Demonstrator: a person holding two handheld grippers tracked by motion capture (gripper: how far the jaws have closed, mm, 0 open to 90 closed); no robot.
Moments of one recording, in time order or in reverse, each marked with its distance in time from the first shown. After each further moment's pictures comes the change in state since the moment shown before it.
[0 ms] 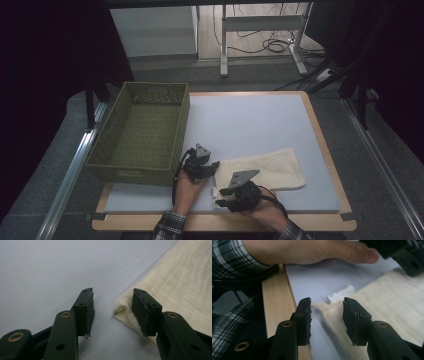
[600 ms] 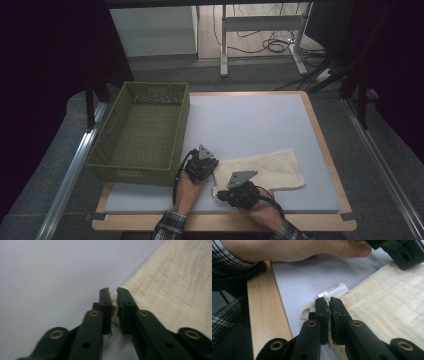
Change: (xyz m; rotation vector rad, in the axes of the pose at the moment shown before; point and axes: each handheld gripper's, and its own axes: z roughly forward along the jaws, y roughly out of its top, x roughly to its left) left arm -0.008 0.001 0.000 0.003 -0.018 0.063; right arm -0.005 -0.006 0.006 -0.010 -0.049 0.014
